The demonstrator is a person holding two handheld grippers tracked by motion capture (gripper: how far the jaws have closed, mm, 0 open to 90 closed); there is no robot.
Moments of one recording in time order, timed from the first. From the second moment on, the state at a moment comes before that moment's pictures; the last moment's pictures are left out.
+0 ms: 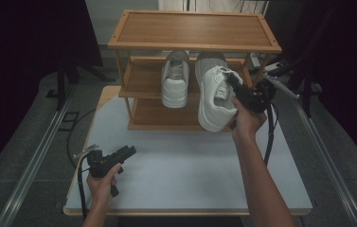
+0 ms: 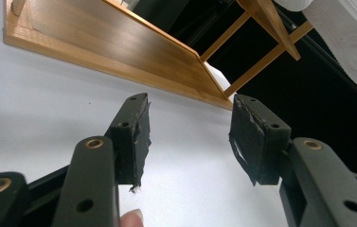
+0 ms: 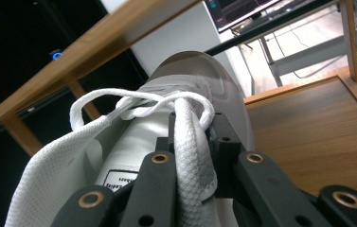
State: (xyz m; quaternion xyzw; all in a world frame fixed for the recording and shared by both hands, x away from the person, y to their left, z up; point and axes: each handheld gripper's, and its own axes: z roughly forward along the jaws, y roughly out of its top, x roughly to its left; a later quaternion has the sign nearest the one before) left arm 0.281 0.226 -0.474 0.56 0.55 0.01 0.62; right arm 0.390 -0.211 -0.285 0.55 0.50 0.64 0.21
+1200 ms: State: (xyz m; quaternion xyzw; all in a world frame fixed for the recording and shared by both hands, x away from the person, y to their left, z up) left arm 0.279 0.234 -0.474 0.55 0.56 0.02 0.63; right arm 0.471 -0.176 -0.290 0.59 0.53 0.58 0.20
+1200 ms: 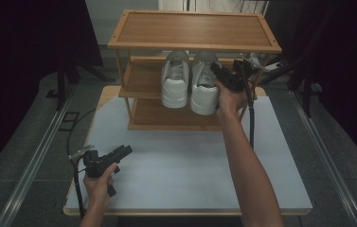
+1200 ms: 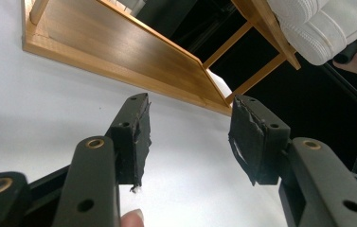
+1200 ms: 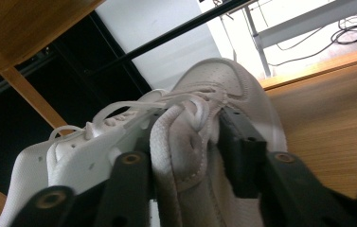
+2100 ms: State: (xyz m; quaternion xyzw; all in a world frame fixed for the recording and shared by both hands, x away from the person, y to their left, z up) left arm 0.281 0.223 -0.475 0.56 0.55 0.01 0.62; right arm 0.356 -0.183 -0.293 0.45 0.65 0.57 0.22
